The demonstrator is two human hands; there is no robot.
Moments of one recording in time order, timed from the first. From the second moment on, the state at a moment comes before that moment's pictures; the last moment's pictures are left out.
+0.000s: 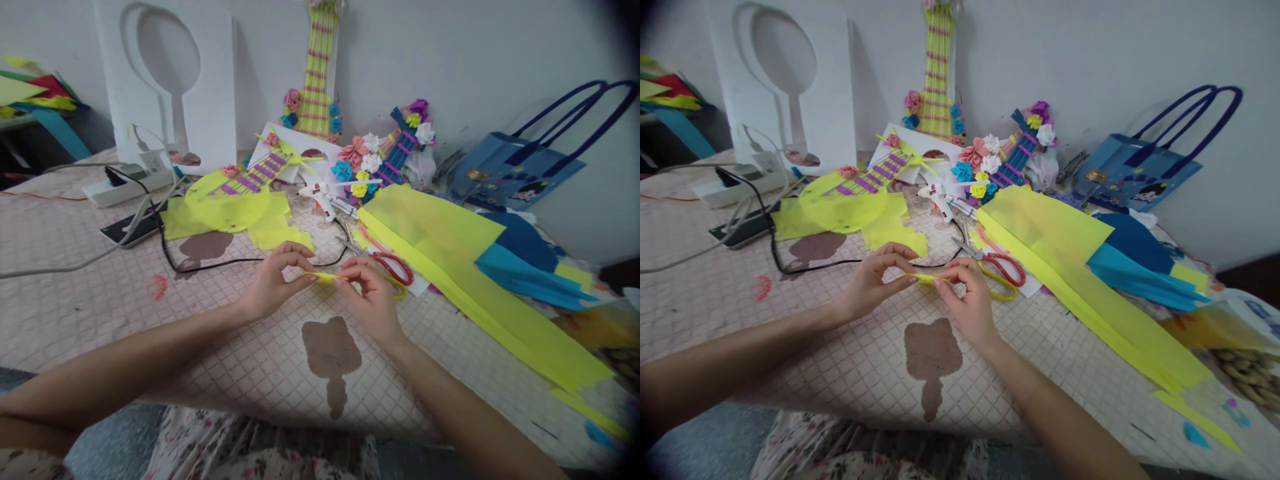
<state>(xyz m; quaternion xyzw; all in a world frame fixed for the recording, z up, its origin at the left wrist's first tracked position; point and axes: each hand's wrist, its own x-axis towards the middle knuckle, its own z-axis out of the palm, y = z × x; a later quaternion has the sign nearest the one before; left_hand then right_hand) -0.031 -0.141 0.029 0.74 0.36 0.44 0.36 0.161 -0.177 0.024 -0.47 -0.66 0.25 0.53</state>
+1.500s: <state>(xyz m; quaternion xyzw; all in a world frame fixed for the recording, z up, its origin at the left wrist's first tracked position) -0.027 -0.141 0.029 0.60 0.41 0.32 0.60 0.159 -0.178 0.020 -0.47 -0.54 0.53 0.44</state>
